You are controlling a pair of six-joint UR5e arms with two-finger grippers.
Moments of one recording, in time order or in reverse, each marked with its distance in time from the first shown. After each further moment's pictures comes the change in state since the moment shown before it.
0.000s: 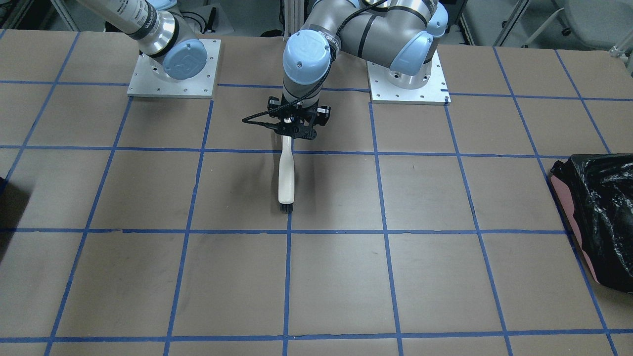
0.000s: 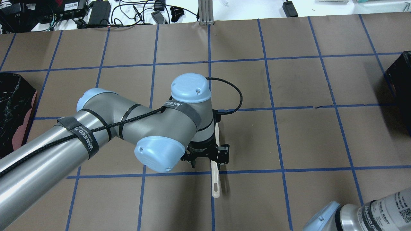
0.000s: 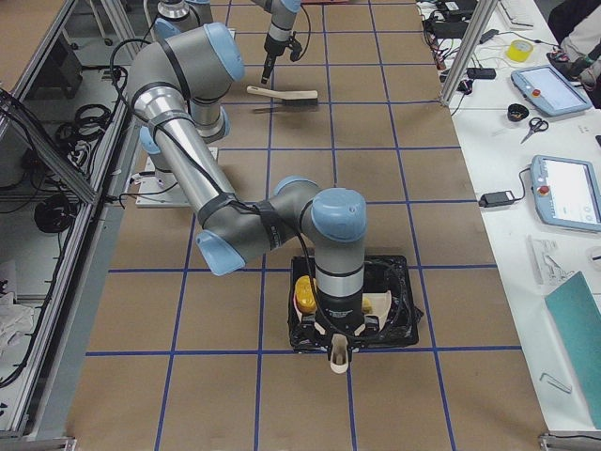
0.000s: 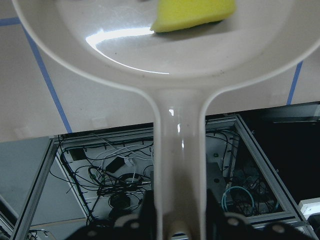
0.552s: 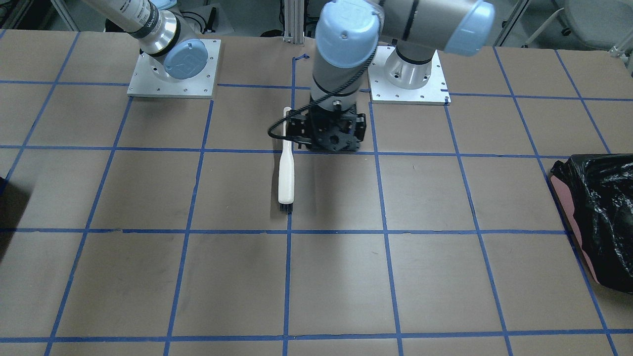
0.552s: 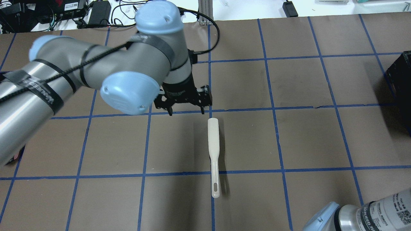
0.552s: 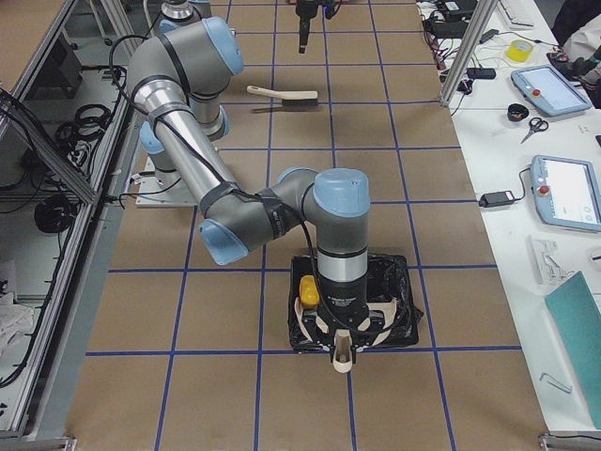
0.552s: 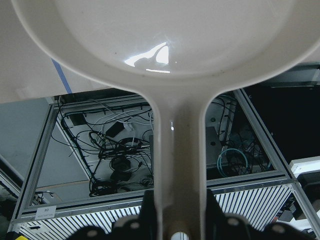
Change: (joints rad) left arm 0.198 0.002 0.255 -0.105 0.102 0.004; right arm 0.008 -0.025 0.001 -0.079 -0.077 -0.008
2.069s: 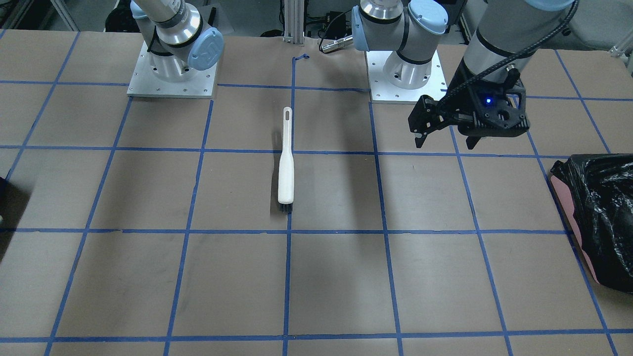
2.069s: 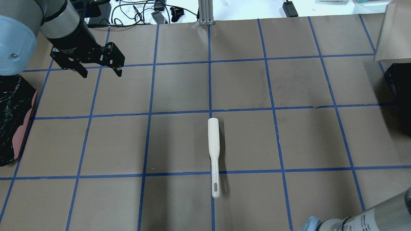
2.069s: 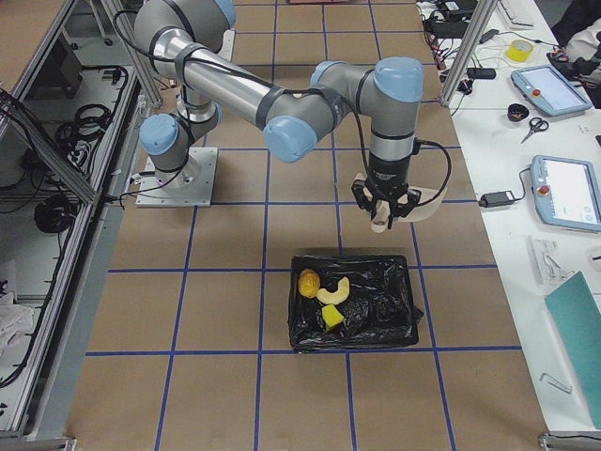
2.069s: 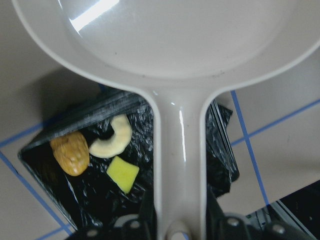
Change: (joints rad) left arm 0.330 0.149 0.045 -0.085 0.074 0.377; right arm 0.364 -0.138 0.074 0.439 0.138 0.765
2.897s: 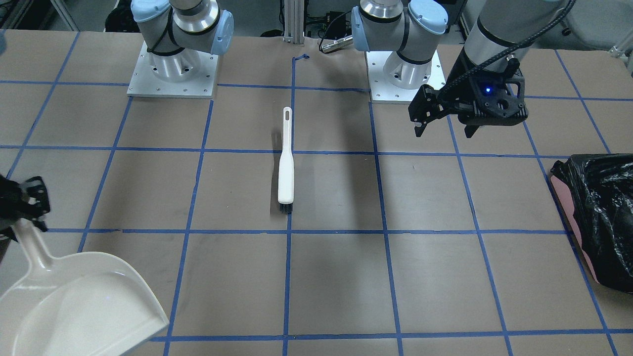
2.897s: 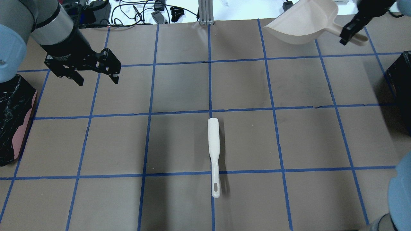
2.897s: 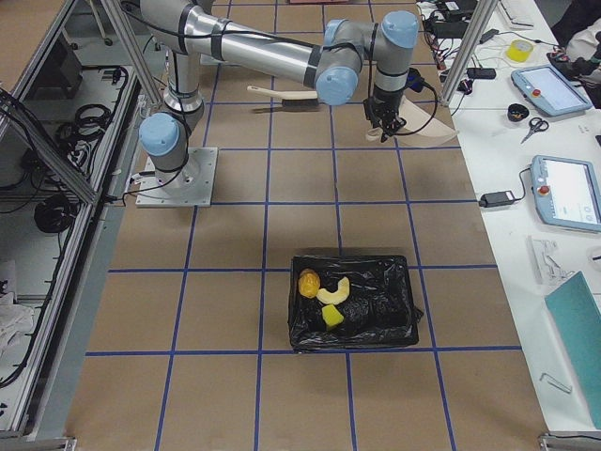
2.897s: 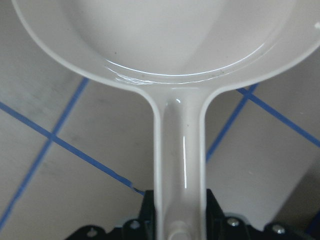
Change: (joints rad) left arm 0.003 0.034 -0.030 -0.036 -0.003 -0.010; right arm 0.408 -0.035 0.191 0.014 0.155 0.998
